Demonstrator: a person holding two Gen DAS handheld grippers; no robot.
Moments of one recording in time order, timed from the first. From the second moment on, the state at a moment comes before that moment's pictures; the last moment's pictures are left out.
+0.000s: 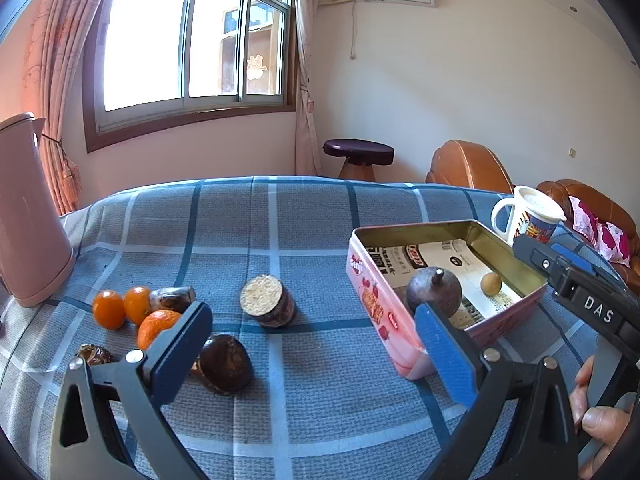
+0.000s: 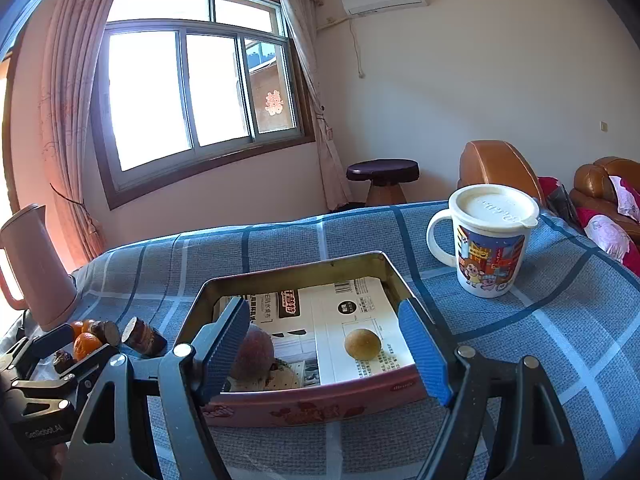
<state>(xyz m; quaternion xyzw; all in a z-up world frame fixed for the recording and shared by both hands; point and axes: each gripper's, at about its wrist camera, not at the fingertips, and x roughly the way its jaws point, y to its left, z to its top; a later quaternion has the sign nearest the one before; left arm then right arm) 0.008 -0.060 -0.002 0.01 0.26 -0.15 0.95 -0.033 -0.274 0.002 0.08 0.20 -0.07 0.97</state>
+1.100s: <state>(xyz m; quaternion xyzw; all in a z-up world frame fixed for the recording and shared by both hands) -0.002 0.080 -0.017 -0.03 0.32 -0.07 0.94 -0.037 -0.154 -0.006 0.05 0.25 0.03 0.97</state>
